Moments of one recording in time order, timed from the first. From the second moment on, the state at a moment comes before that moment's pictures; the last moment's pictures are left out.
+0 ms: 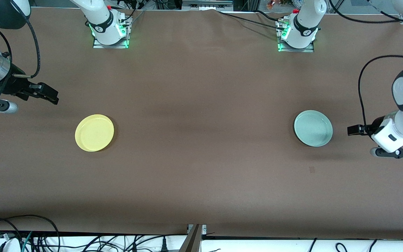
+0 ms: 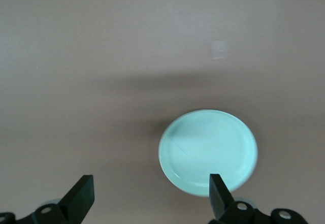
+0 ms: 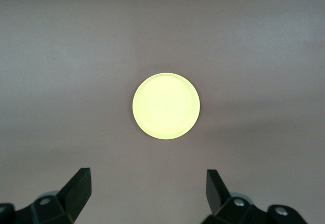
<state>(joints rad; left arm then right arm) 0.04 0.43 0.08 -1.58 0.06 1.86 0.13 0.13 0.11 -0.04 -1.54 -0.03 1.64 0.21</state>
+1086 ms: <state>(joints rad) 0.17 0.51 0.03 -1.98 0.01 2.38 0.23 0.13 0.11 -0.04 -1.54 -0.03 1.64 0.21</state>
